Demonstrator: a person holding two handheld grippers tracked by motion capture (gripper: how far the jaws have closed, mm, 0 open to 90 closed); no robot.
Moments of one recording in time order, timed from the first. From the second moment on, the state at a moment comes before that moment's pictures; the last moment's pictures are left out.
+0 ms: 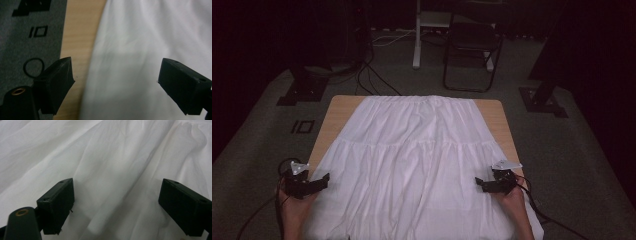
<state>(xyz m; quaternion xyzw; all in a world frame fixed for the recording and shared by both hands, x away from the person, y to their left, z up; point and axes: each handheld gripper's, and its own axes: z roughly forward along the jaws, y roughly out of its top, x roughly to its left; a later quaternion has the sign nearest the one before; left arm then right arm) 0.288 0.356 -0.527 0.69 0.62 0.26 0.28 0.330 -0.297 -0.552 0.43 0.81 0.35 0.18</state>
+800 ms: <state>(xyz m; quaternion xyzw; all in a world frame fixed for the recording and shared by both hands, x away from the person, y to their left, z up) 0.244 0.319 -0.535 0.75 0.56 0.21 0.29 0.328 -0.296 -0.552 0.42 0.81 0.36 0.18</state>
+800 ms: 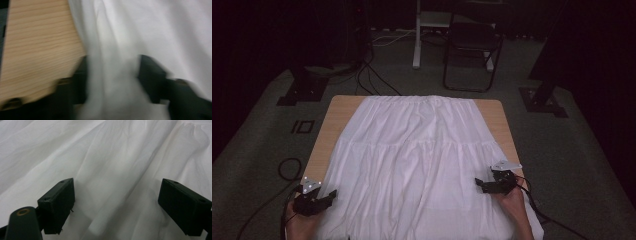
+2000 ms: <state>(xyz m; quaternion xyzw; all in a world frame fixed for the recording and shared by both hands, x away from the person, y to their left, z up) 0.258 0.335 -0.519 0.74 0.54 0.24 0.31 0.266 -0.354 -0.545 0.50 0.77 0.34 0.20</state>
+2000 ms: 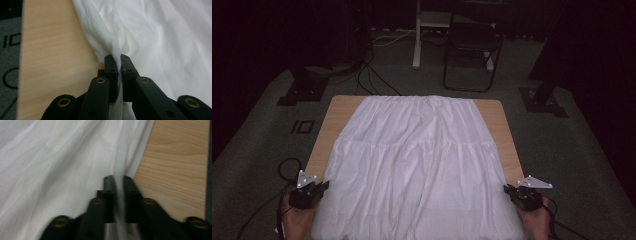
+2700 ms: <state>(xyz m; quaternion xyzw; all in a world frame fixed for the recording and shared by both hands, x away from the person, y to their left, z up) 0.280 0.438 -0.474 0.60 0.67 0.40 0.18 0.266 -0.352 -0.545 0.49 0.77 0.36 0.19</state>
